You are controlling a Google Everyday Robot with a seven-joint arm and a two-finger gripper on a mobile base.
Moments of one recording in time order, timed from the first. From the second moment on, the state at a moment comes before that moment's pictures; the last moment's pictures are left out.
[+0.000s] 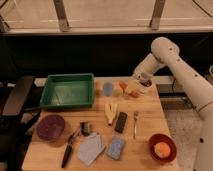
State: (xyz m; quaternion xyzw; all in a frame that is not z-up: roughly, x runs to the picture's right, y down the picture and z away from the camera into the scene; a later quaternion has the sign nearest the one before) arm 0.132 0.003 0.746 -0.41 -0.19 0.25 0.86
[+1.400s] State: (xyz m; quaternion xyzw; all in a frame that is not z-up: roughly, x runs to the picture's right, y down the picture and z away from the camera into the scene) arm 0.080 -0.001 0.782 -0.41 -0.28 0.25 0.83
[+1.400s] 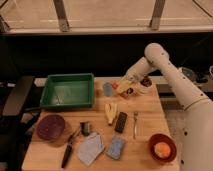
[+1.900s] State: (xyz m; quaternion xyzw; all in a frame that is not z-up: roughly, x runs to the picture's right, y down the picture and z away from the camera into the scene) arm 0.023 -0.036 0.776 -0.28 -0.34 0.33 0.84
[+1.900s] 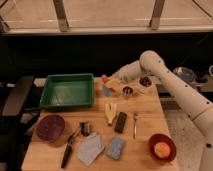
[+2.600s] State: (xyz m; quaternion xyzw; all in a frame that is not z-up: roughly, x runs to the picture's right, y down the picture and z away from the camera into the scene) arm 0.010 -0.048 0.771 -0.24 -0.36 0.35 0.83
